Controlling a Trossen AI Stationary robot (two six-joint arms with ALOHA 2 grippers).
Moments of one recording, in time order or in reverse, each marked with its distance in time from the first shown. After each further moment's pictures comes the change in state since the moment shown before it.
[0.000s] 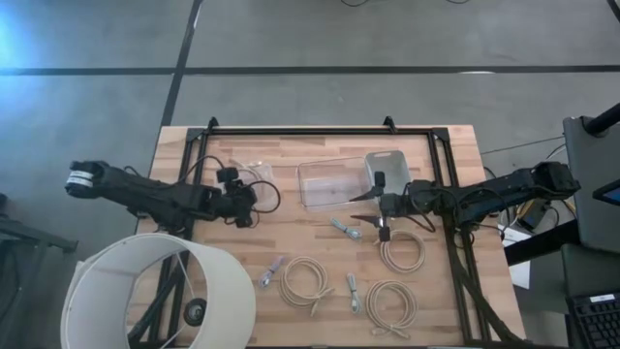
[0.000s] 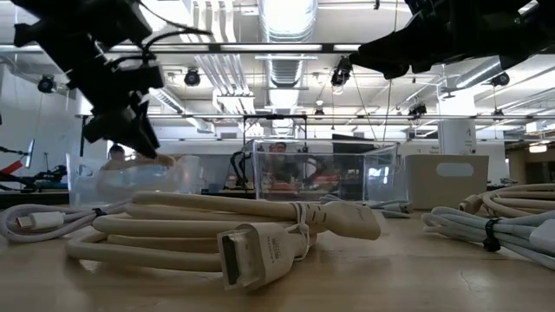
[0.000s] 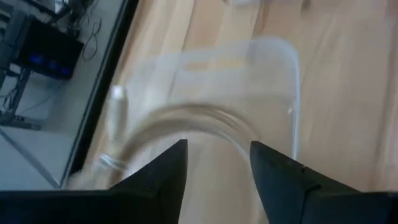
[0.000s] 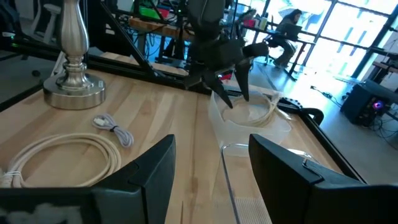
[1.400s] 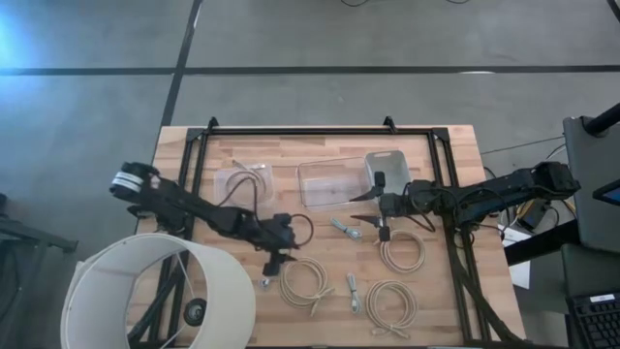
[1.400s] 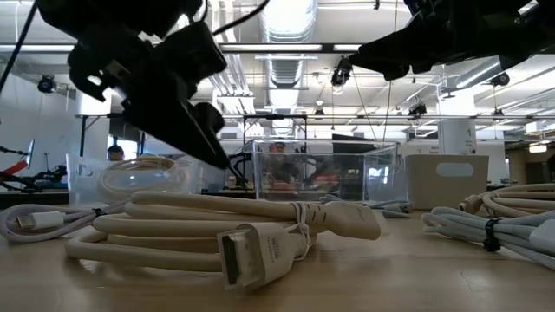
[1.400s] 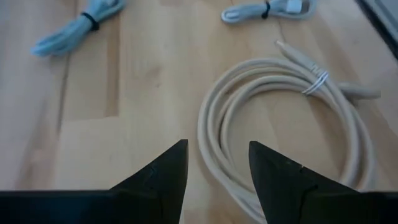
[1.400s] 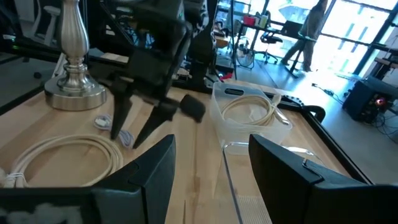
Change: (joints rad) left arm -0.158 0.509 0.157 0.667 0.708 -0.093; right arm 0.000 0.000 0.000 -0.003 0.000 0.018
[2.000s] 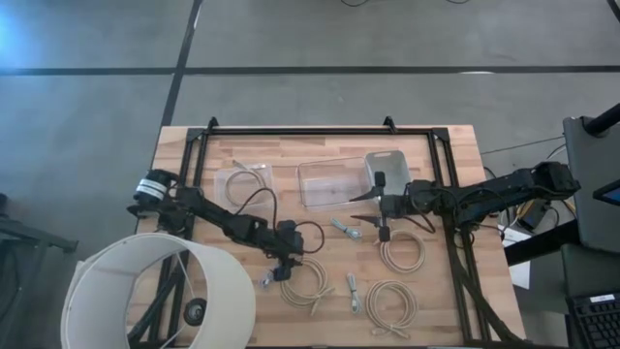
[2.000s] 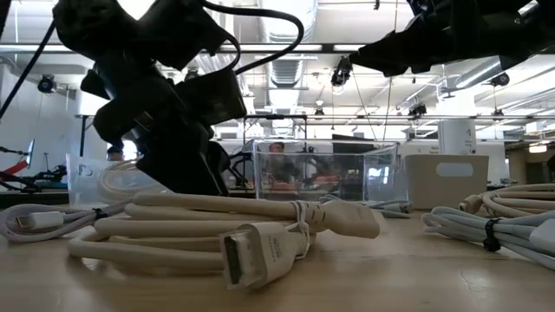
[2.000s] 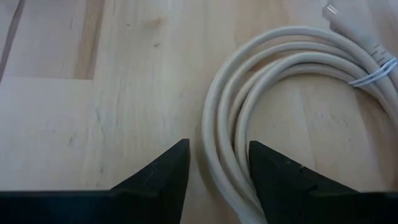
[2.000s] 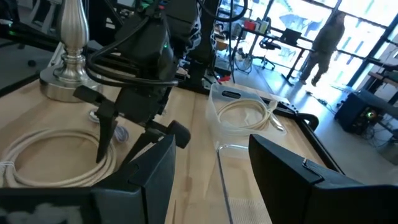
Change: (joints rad) left arm -0.011 0.224 0.074 0.011 -0.014 -0.145; right arm 0.000 0.000 0.000 0.002 0.000 -0.078
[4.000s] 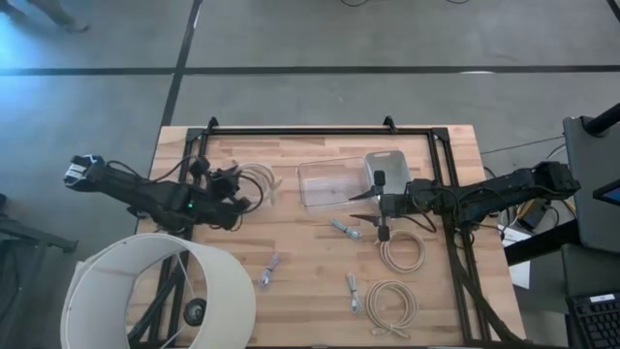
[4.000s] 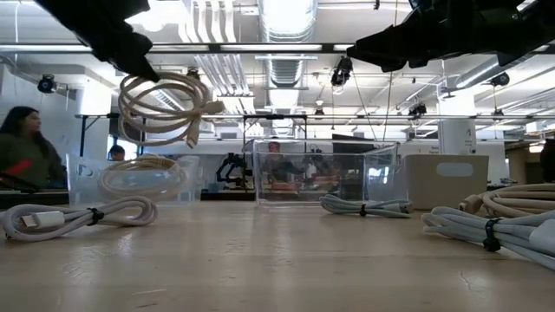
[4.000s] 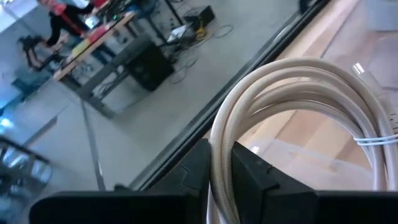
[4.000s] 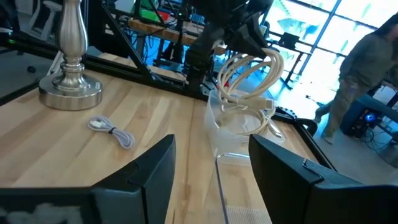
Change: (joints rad) left arm -0.010 -0.827 -0.009 -1.041 -1.194 -0.257; right arm 0.000 0.000 0.020 -0.001 0.000 0.008
